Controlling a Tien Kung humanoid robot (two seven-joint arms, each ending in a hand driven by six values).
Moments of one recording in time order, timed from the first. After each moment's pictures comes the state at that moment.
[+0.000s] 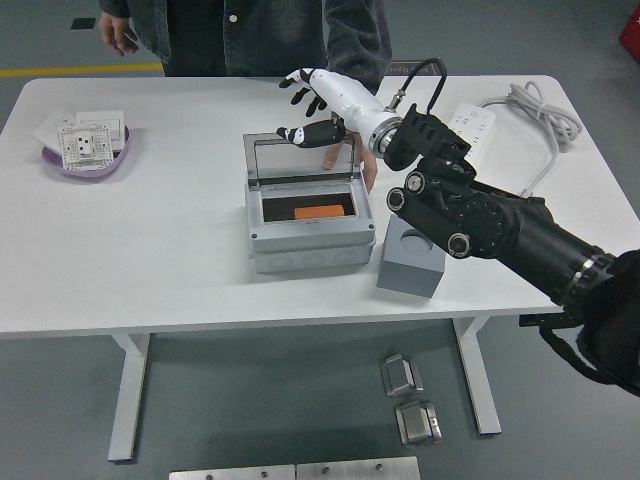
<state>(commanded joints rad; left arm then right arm) 0.07 0.04 -1.75 -0.18 1.74 -0.04 0.32 1.02 -0.04 0.52 0.69 -1.51 -0.19 0.02</state>
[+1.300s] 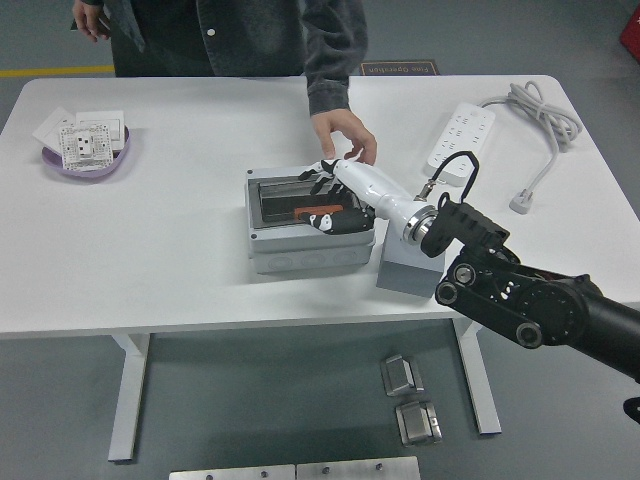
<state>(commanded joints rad) 0.10 0.04 -1.76 -0.18 1.74 -0.03 0.32 0.71 -0.33 0.53 1.23 -1.55 -0.21 -0.08</state>
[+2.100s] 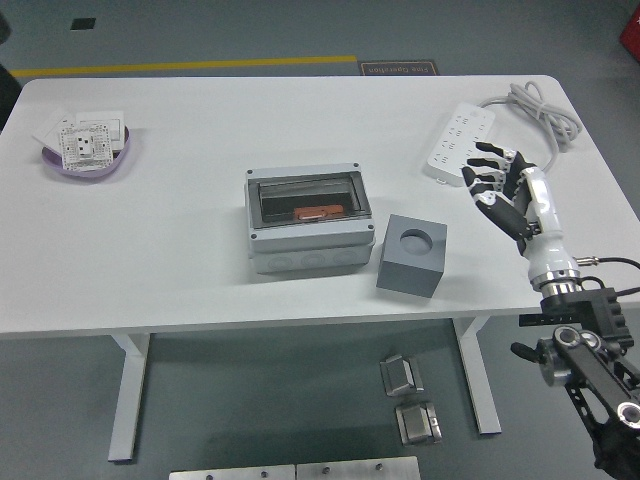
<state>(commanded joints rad) 0.13 0.00 -1.85 -0.18 1.80 -0.02 0.30 0.05 -0.24 1.31 1.39 -1.15 -0.31 0.38</state>
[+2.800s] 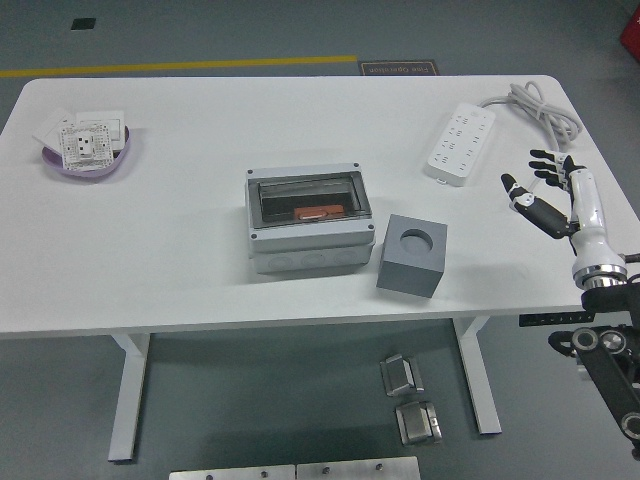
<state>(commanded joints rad) 0.11 0.03 -1.80 -0.18 1.73 -0.02 0.28 0.04 -0.23 1.43 1.44 -1.74 -0.36 0.02</state>
